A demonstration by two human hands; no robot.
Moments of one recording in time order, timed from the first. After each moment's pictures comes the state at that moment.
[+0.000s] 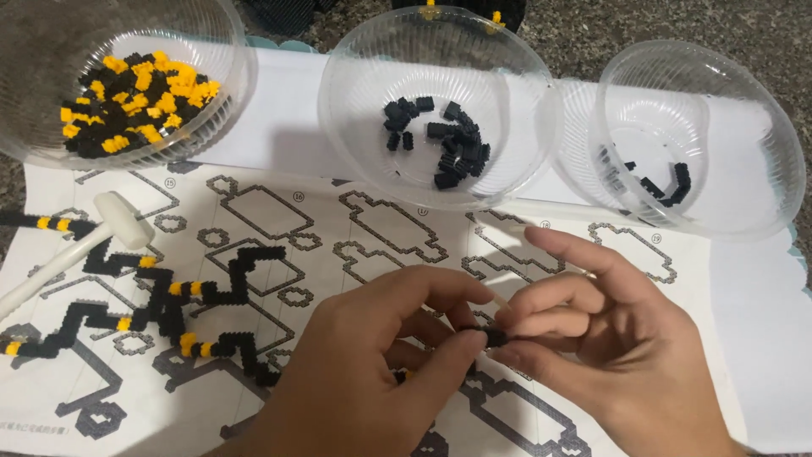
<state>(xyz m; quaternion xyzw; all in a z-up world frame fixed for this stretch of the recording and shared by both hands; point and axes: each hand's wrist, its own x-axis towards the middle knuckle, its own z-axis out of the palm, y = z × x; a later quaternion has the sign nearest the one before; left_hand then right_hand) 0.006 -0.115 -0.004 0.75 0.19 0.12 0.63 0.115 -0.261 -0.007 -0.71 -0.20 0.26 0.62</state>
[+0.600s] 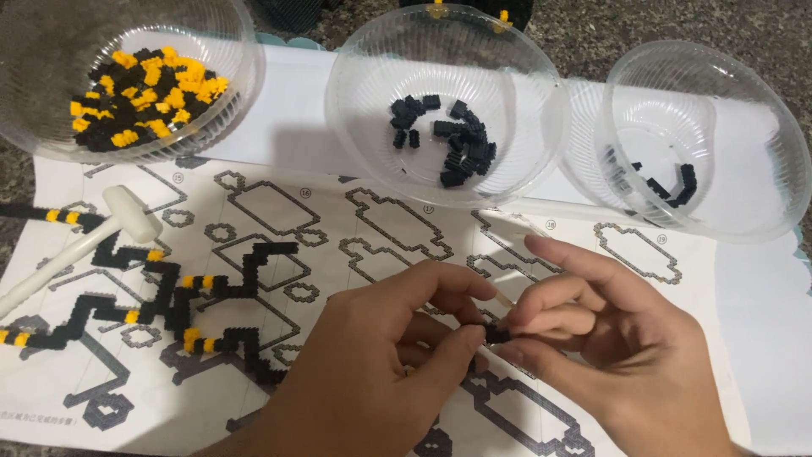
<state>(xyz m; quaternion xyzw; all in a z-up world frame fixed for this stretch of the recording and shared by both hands) 0.007 -0.112 -0.006 0.74 0.20 0.07 0.64 0.113 -0.263 -0.009 -0.73 -0.23 0.23 0.60</state>
